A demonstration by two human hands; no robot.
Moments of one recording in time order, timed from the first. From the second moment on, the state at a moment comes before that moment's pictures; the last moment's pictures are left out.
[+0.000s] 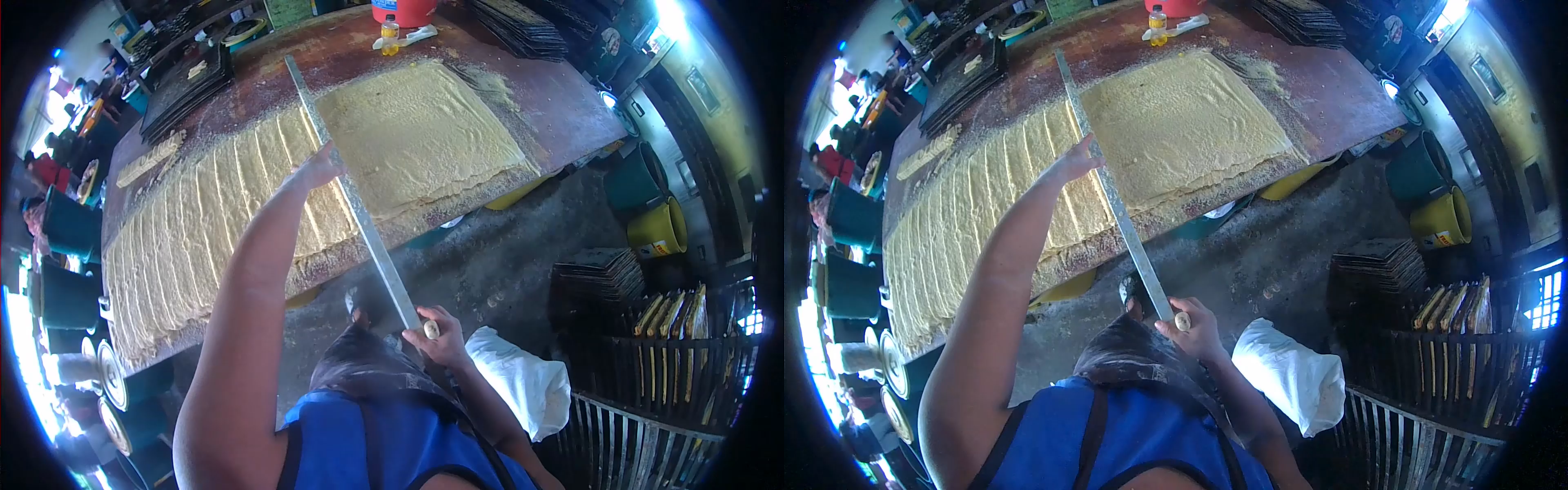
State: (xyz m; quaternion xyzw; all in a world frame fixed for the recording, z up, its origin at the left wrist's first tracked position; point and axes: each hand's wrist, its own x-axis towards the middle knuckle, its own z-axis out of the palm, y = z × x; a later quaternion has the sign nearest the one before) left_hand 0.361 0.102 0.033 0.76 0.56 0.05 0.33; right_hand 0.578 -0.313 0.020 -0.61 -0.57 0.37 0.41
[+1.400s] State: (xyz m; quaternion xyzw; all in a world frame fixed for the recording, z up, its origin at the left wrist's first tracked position) left_hand 0.415 0.089 0.014 0.76 0.62 0.03 0.17; right_hand 0.599 -0.297 0.007 -0.59 -0.51 0.44 0.44
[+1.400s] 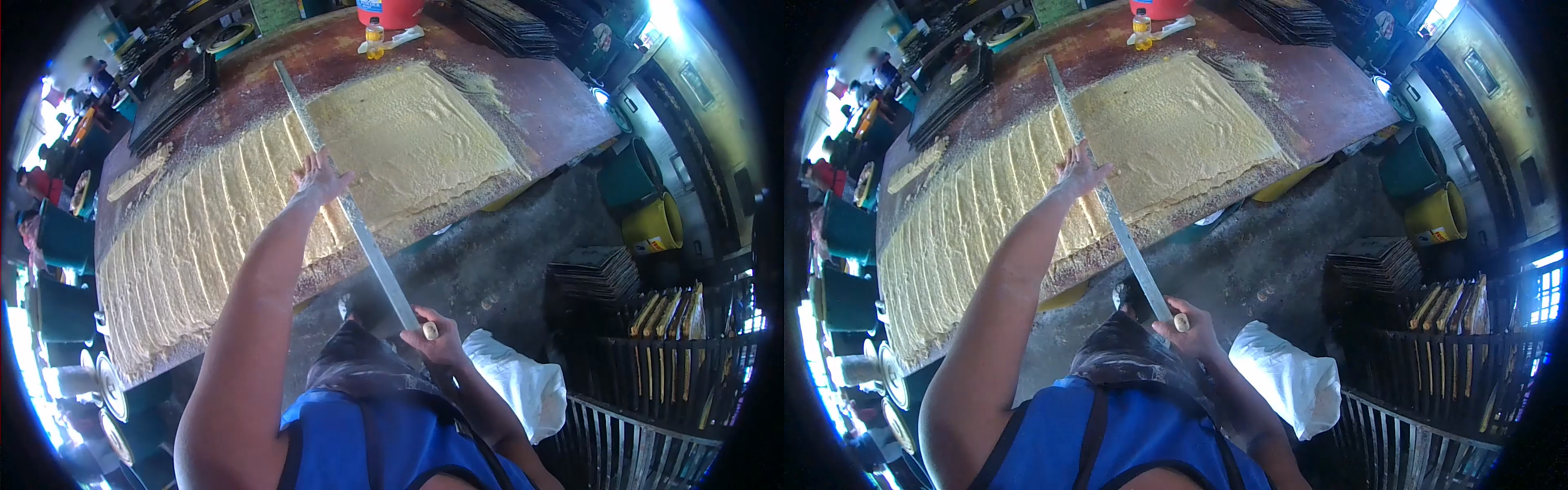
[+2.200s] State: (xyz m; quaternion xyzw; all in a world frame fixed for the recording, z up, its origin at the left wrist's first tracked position) left_hand 0.391 0.105 0.101 0.80 0.53 -0.15 0.22; right_hand 0.556 0.050 0.147 -0.16 -0.68 0.14 0.70
